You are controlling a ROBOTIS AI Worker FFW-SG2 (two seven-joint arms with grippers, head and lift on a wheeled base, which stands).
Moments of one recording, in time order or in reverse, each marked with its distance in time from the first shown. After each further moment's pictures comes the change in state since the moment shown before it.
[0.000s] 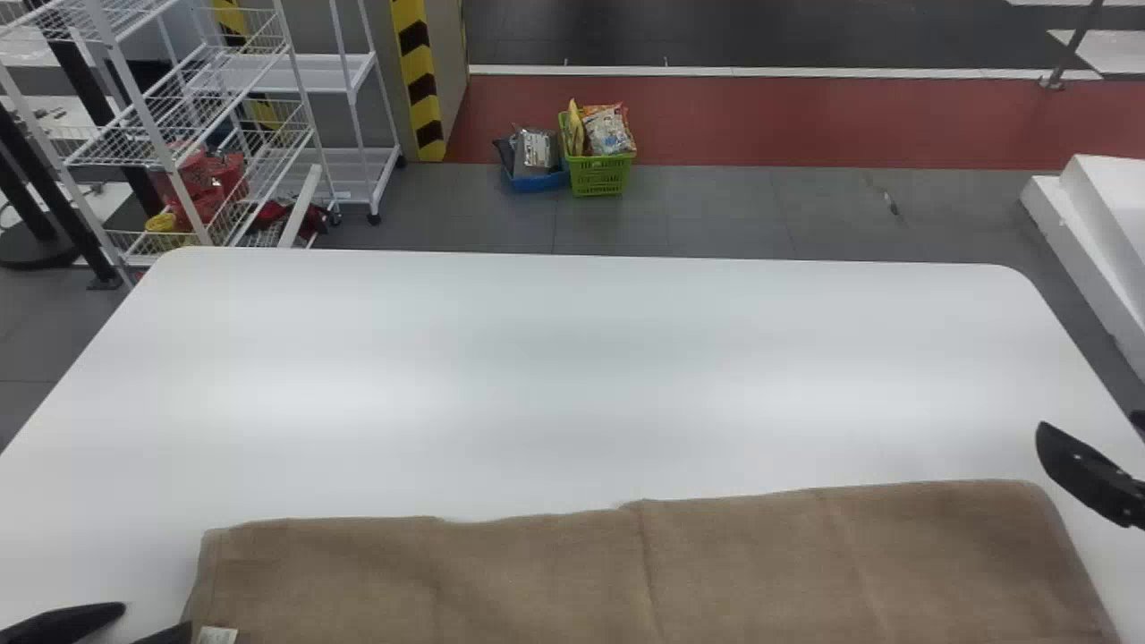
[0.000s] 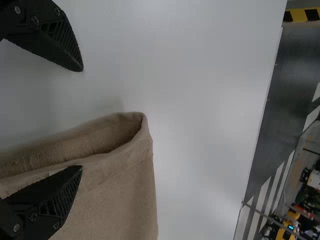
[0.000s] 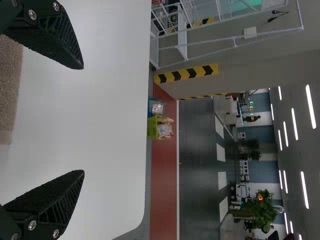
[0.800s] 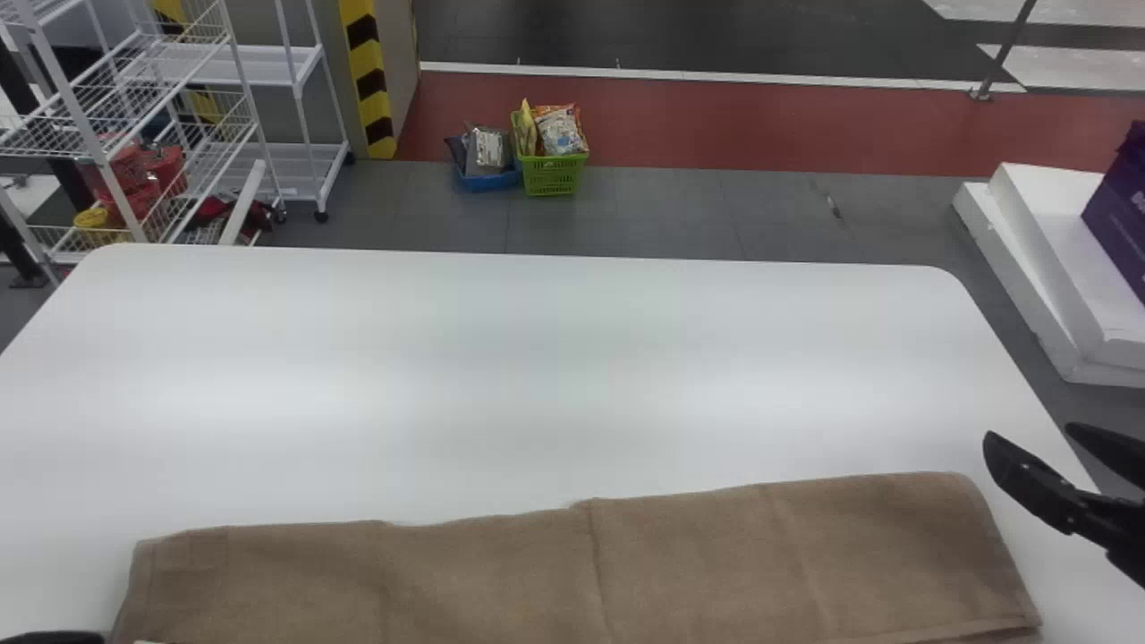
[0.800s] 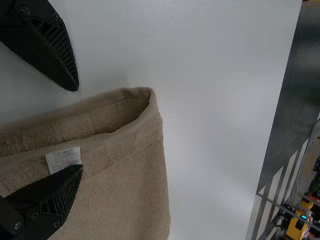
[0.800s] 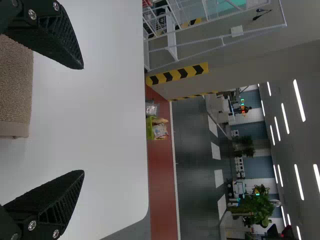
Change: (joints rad) left arm -0.001 -0.001 -0.085 0.012 -0.062 0.001 -0.026; right arm 0.019 0.000 -0.035 0.016 -0.054 -0.004 0.022
